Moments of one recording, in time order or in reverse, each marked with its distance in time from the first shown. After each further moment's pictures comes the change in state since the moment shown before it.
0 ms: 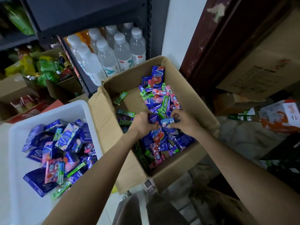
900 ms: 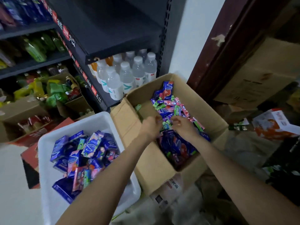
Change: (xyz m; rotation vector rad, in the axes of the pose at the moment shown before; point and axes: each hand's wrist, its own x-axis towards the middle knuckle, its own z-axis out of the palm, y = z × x) left_hand -0.041 -0.025 -0.045 -0.036 0.095 0.076; right_hand -0.020 -0.073 0.064 0.019 0.245 0.104
